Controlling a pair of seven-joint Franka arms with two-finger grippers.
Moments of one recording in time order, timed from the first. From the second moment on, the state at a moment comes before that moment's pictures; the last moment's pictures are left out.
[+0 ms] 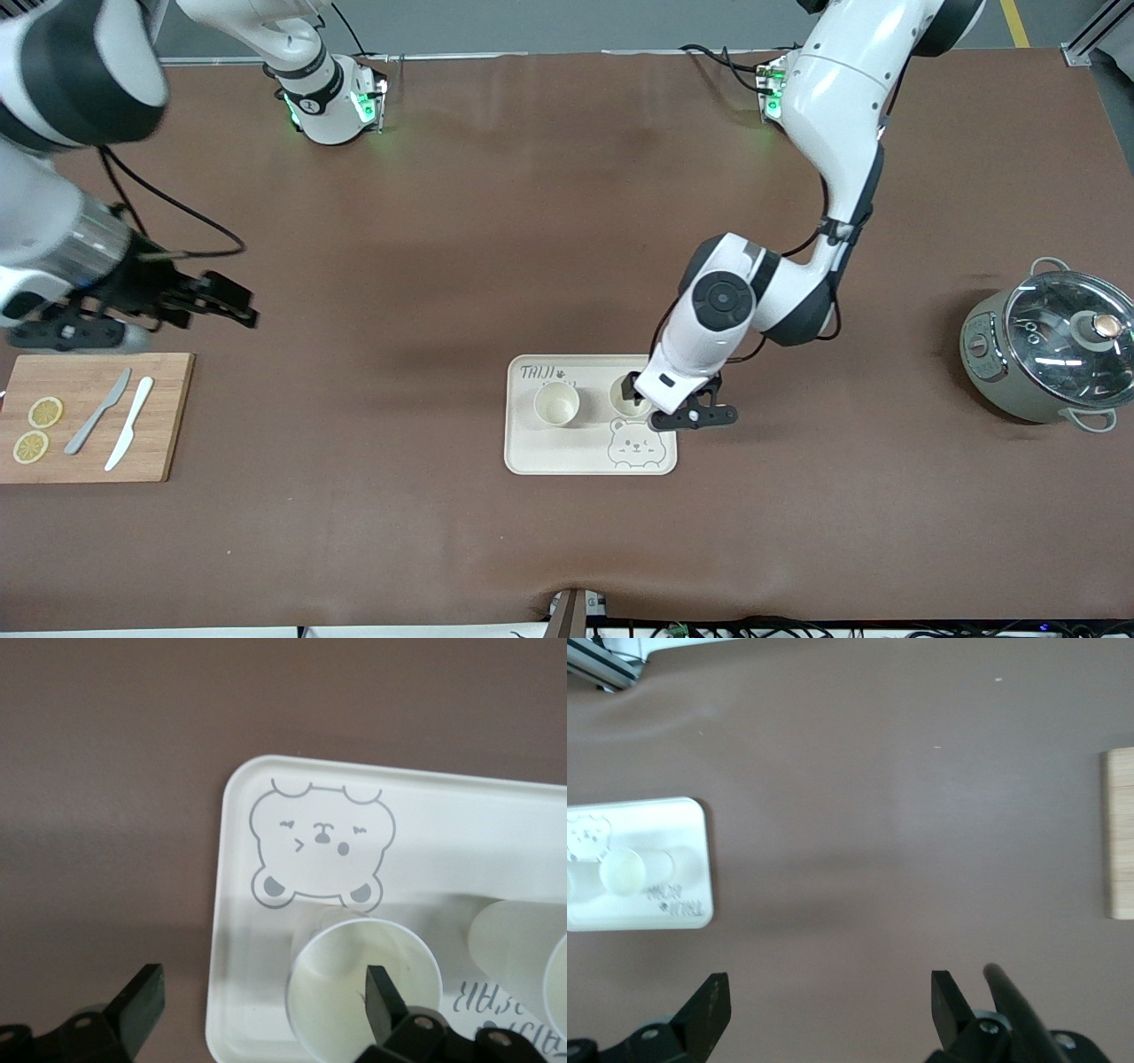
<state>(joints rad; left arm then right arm) -0.51 0.74 -0.04 -1.45 0.05 2.33 -0.64 0.20 0.21 -0.05 -1.51 0.14 1.80 0.22</state>
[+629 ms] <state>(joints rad) -0.53 0.77 -0.03 -1.45 0.06 2.34 -0.68 0.42 0.40 -0.05 -1.49 0.14 1.98 0.50</state>
